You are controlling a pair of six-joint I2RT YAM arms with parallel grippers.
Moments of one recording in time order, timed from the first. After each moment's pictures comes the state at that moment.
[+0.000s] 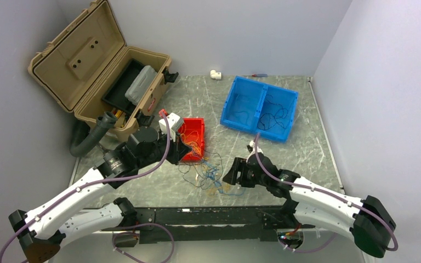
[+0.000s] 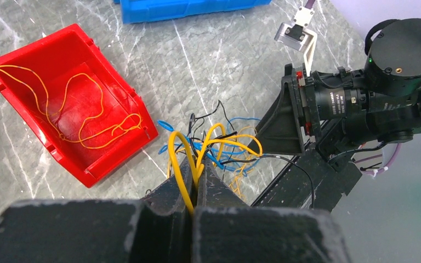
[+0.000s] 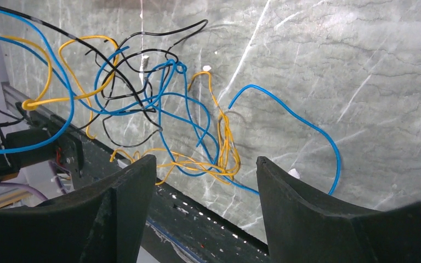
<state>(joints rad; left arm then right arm) -0.85 0.85 0.90 -0.43 0.04 -0.33 0.85 0.86 0.35 -0.20 -0.03 0.93</state>
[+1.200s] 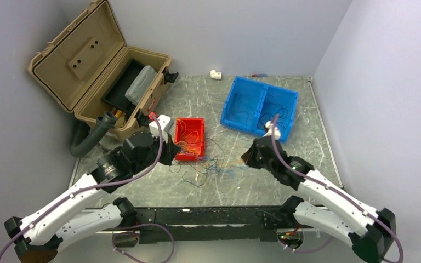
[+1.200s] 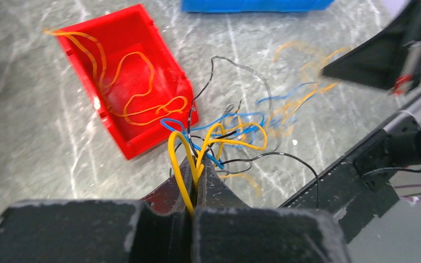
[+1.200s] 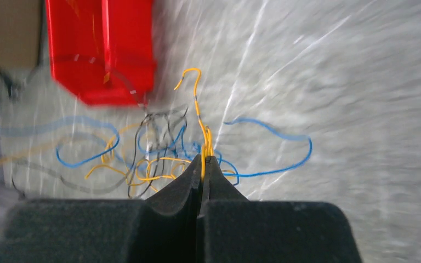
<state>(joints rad) -0.85 0.78 0.87 -0.50 -0.11 -0.35 0.78 0.86 0.60 -0.45 0.19 0.87</state>
